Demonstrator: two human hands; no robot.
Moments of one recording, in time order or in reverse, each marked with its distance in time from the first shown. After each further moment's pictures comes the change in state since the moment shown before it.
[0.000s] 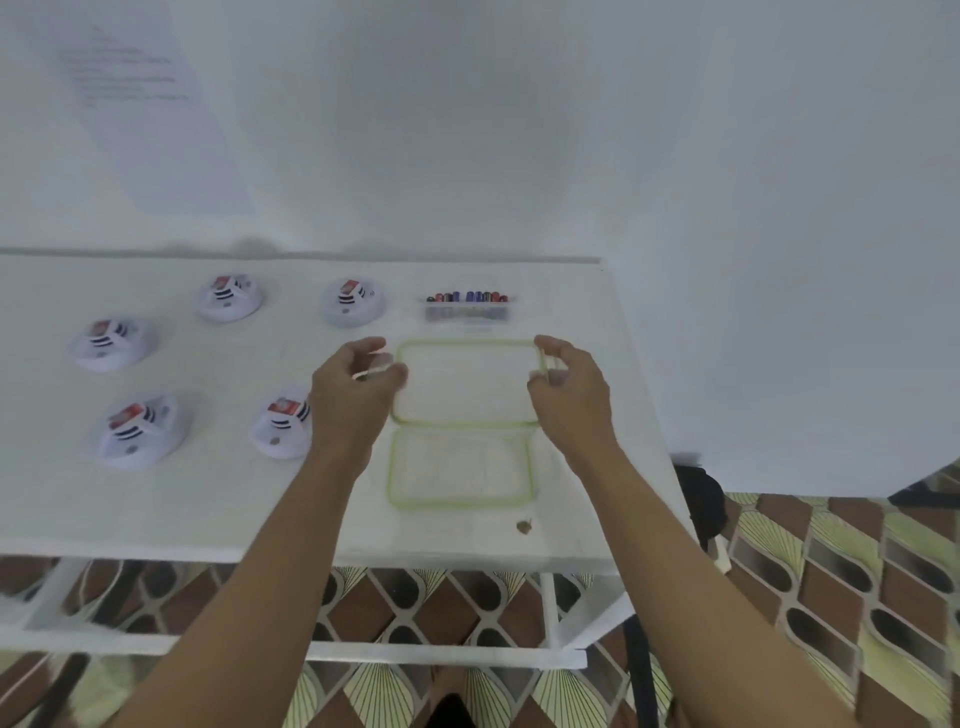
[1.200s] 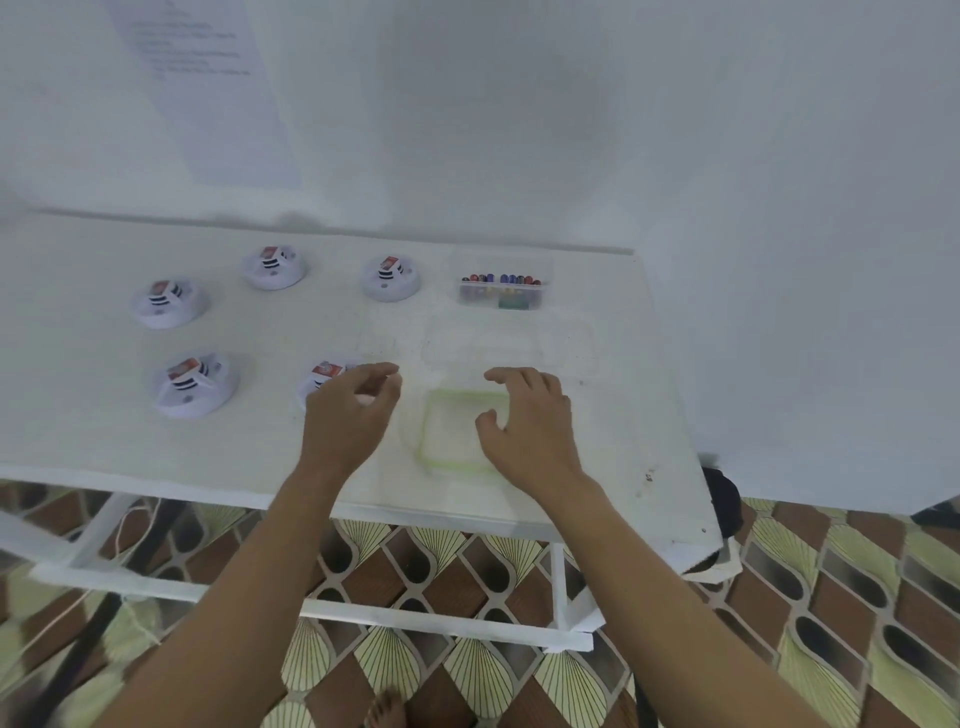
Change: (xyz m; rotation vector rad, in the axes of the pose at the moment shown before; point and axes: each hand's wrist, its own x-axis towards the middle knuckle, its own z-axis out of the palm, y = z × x) left_hand -0.035 -0.022 -0.060 0.504 -0.035 0.226; right_hand -0.062 0.000 0.046 -0.528 -0.215 -0.313
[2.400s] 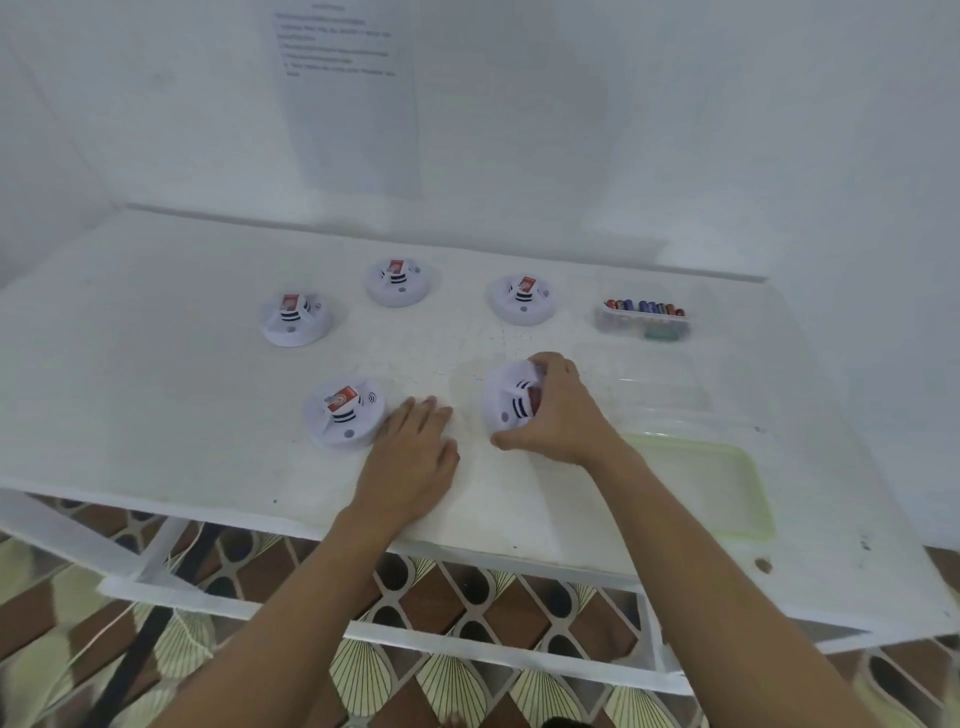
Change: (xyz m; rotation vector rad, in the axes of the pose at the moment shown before) left_hand 0.061 -0.152 -0.077 0.448 -0.334 0.241; right_hand 0.107 -0.099 0.125 0.093 -0.221 0.063
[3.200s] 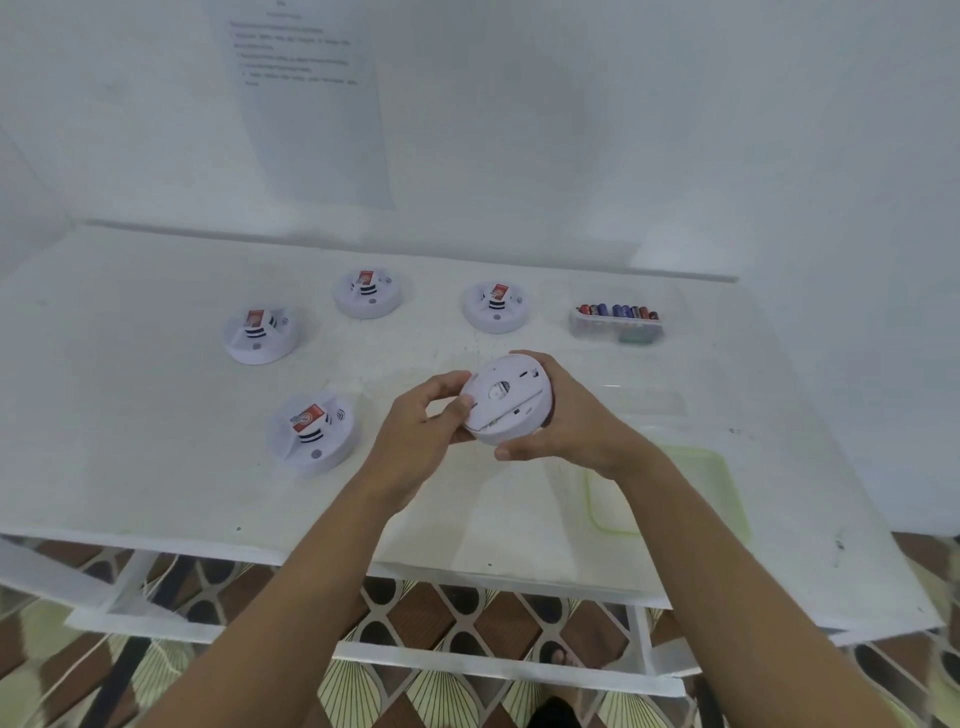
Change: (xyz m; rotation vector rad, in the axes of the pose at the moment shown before) left_hand 0.029 0.061 -0.043 -1.177 -0.043 -0.213; right_hand -0.014 0.007 -0.042 0.589 -0.249 -0.069
